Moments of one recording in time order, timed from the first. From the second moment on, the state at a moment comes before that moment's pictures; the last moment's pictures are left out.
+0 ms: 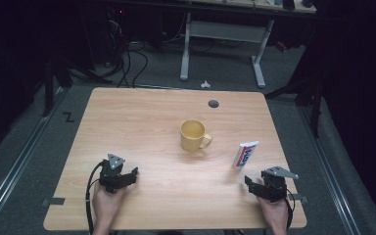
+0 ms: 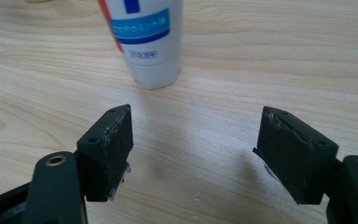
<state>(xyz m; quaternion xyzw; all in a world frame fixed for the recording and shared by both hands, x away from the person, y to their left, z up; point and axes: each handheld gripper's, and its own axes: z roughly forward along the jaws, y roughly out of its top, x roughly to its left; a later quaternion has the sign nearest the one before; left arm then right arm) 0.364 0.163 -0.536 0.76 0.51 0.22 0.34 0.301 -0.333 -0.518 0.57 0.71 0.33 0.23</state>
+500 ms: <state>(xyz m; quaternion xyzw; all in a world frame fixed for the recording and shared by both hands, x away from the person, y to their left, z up) 0.364 0.163 -0.536 0.76 0.51 0.22 0.34 0.300 -0.318 -0.504 0.56 0.71 0.34 0.25</state>
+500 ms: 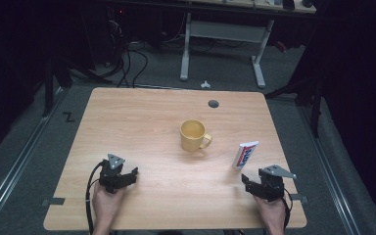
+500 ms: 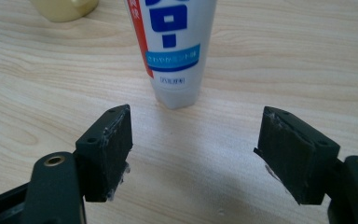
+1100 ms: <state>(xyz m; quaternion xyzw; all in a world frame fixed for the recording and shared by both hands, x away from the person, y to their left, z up) 0.364 0.163 -0.536 0.76 0.51 0.22 0.34 0.322 -0.306 -0.484 0.55 0.71 0.35 0.26</state>
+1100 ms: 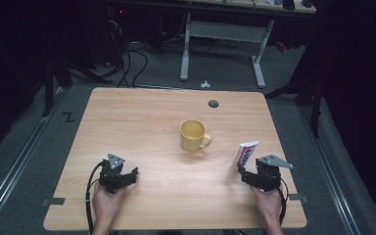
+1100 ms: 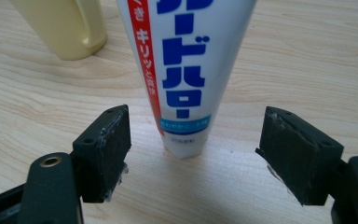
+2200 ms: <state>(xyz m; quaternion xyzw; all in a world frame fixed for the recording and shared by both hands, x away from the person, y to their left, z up) 0.364 0.163 -0.536 0.76 0.51 0.22 0.34 0.351 -0.289 -0.478 0.55 0.70 0.36 0.28</state>
